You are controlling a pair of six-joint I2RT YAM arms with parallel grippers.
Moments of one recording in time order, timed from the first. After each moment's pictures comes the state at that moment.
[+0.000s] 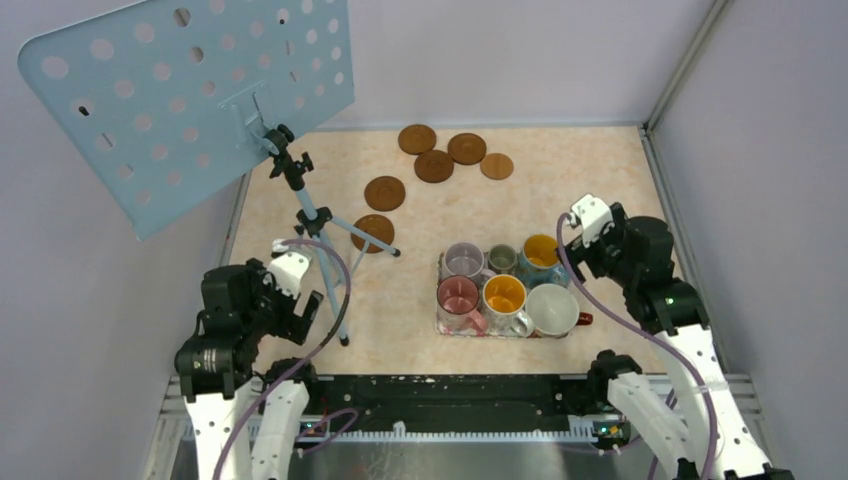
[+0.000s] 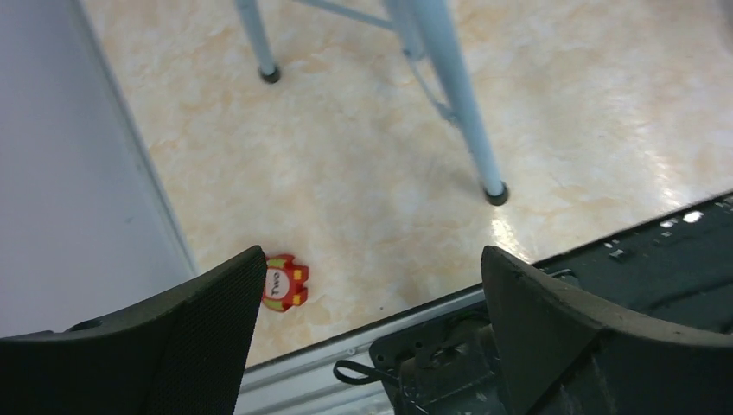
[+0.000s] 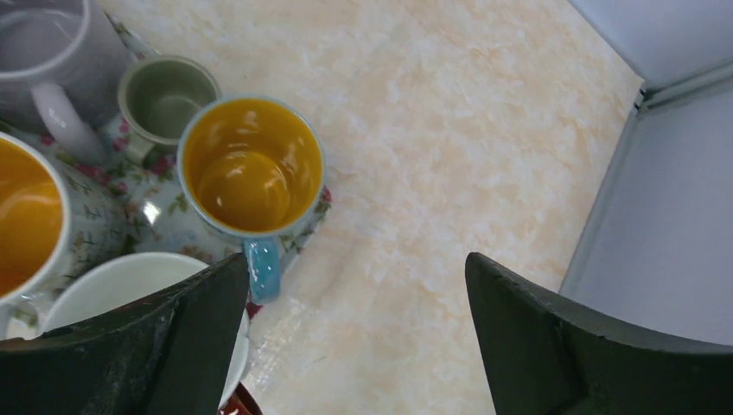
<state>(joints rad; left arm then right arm) 0.08 0.49 1.00 -1.25 0.17 0.49 0.17 0.66 0.77 -0.63 -0.11 -0.54</state>
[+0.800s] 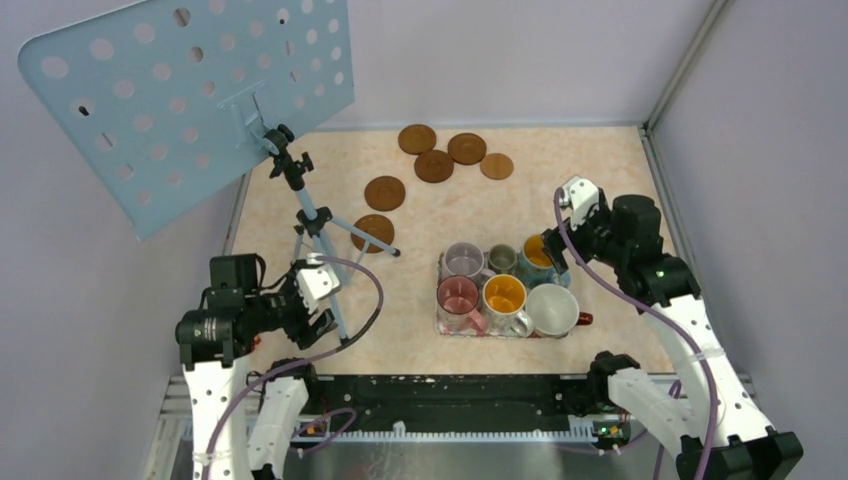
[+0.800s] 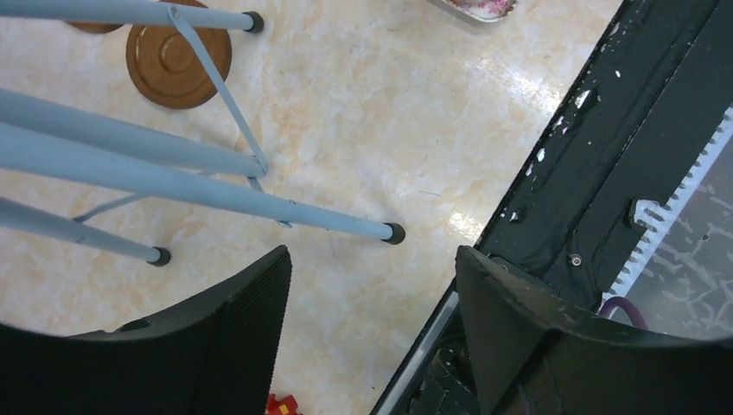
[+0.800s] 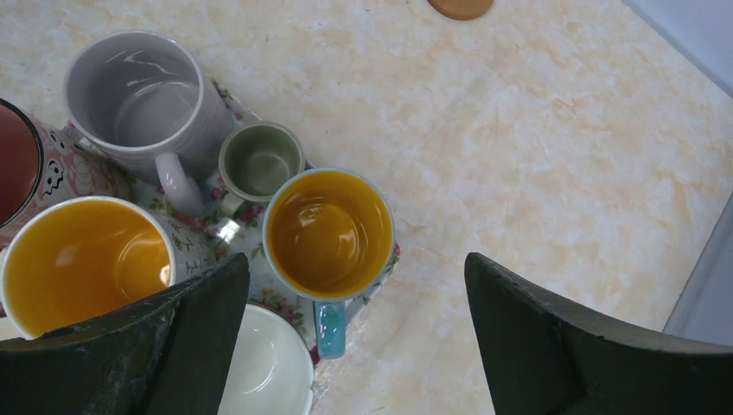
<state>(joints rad) 0.08 0.63 1.06 -1.42 0.69 0.94 0.23 0.83 0.89 -0.60 -0.27 -0.40</state>
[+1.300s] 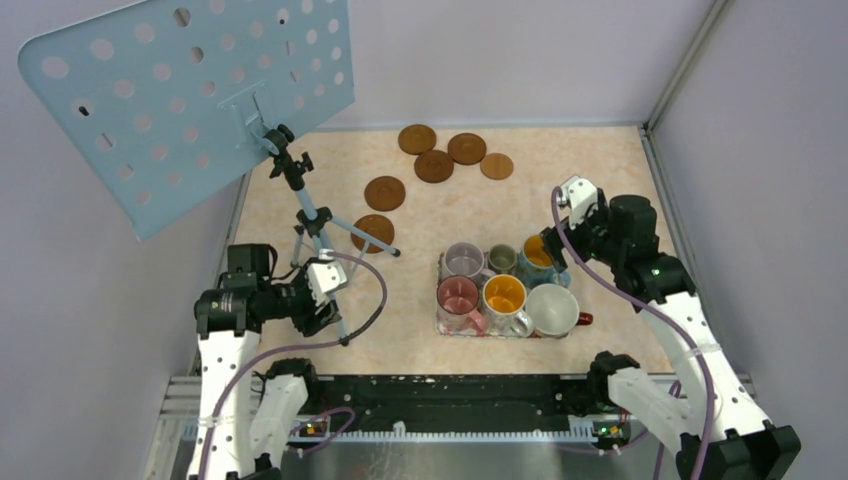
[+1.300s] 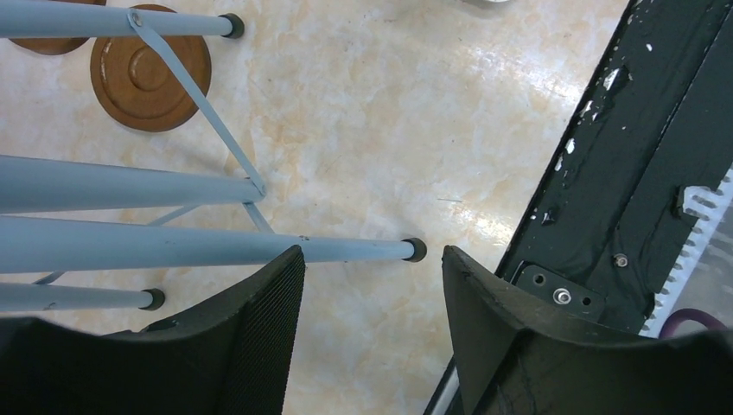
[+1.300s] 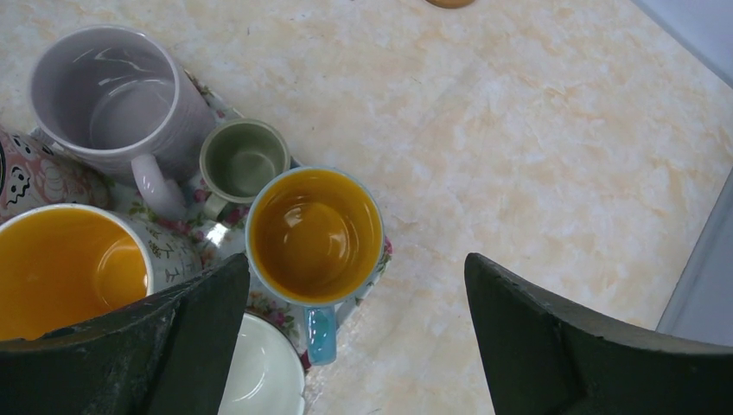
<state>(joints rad) 0.08 0.72 0.94 -1.31 0.74 1.06 0.23 0.84 0.87 -0.56 -0.24 -0.39</state>
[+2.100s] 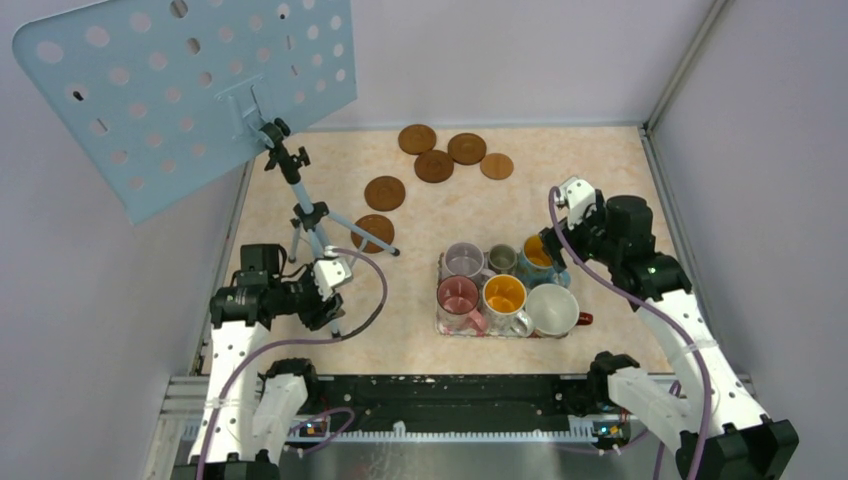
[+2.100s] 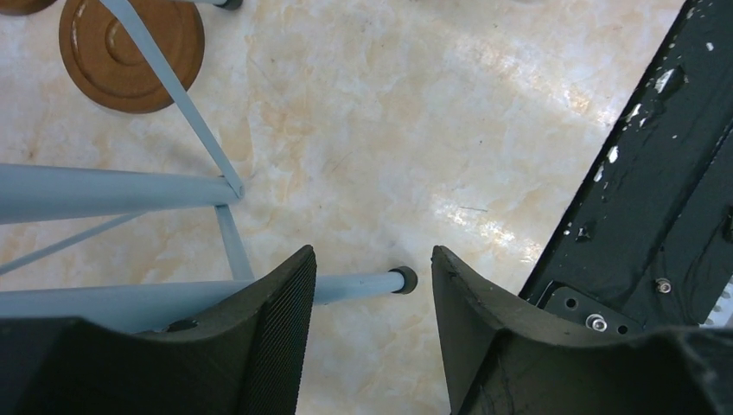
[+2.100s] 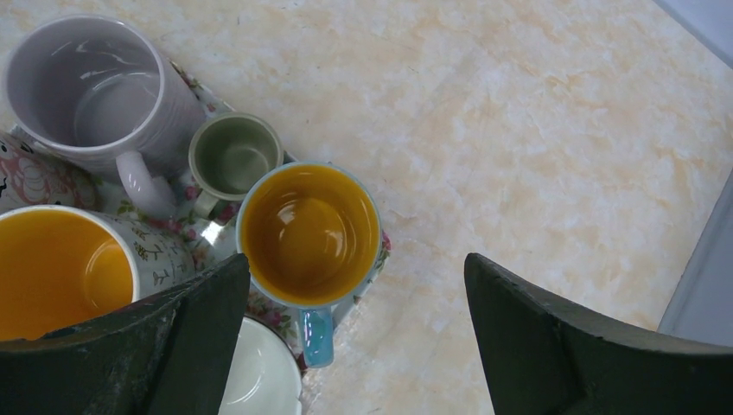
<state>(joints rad) 0.08 0.75 0.78 -1.12 0.72 1.01 0.23 0.87 0.85 -0.54 -0.22 -0.38</state>
